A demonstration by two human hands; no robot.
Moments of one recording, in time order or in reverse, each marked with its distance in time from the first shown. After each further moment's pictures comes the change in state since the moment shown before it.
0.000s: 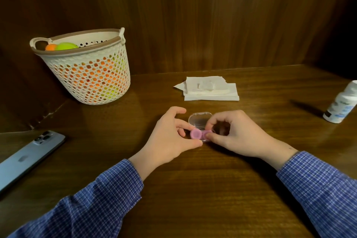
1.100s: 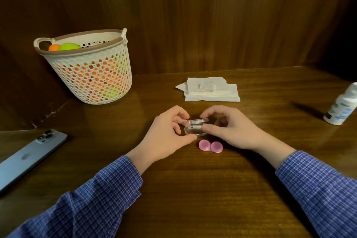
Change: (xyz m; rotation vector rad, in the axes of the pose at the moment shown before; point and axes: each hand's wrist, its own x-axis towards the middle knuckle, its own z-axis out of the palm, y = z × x) left_hand 0.002 -0.002 -0.013 0.010 -0.003 0.087; right_hand 0.013 0.003 0.001 0.166 0.005 0.051
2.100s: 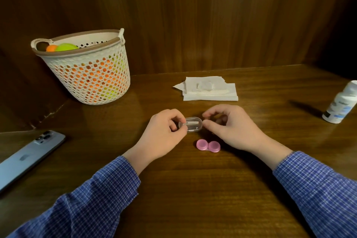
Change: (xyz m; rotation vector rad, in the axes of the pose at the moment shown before) left_hand 0.002 -0.003 0.002 0.078 0.063 0.016; right_hand -0.004 -0.005 0.002 -0.075 0.157 0.008
